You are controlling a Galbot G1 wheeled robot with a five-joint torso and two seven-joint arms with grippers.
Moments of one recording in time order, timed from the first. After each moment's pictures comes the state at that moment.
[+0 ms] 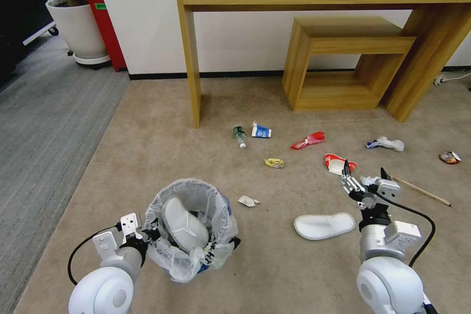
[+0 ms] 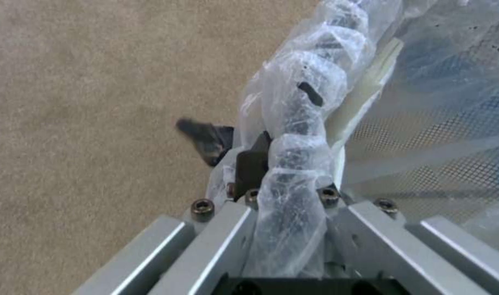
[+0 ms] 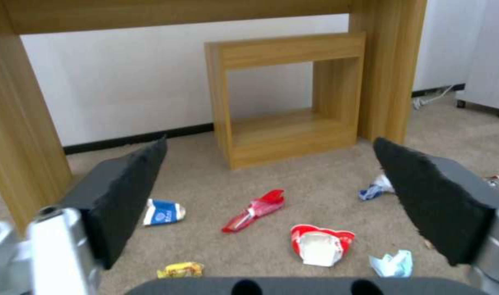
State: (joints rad) left arm 1.56 -1.33 -0.58 -2.21 -0.75 0.64 -0.44; right arm -1.51 1.17 0.50 2.17 0.39 0.01 0.48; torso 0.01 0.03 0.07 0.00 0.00
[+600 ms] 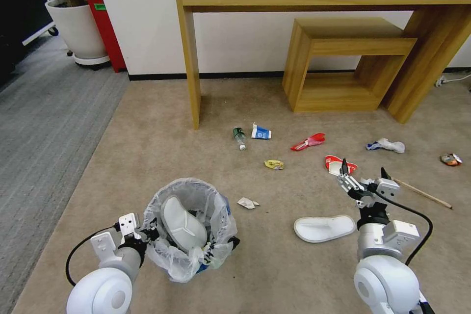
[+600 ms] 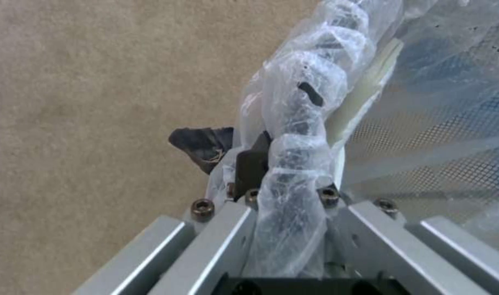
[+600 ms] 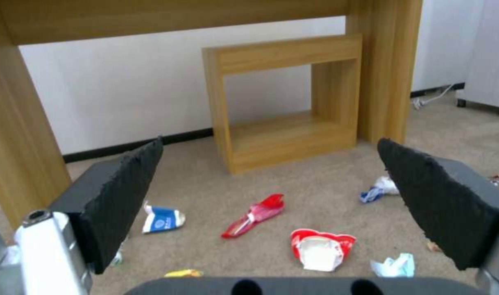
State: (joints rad) left arm 1.56 -1.33 -0.58 -2.22 -0.75 0.64 -0.44; right arm -1.50 1.18 0.50 2.16 0.40 0.02 0.48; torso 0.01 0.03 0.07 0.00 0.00
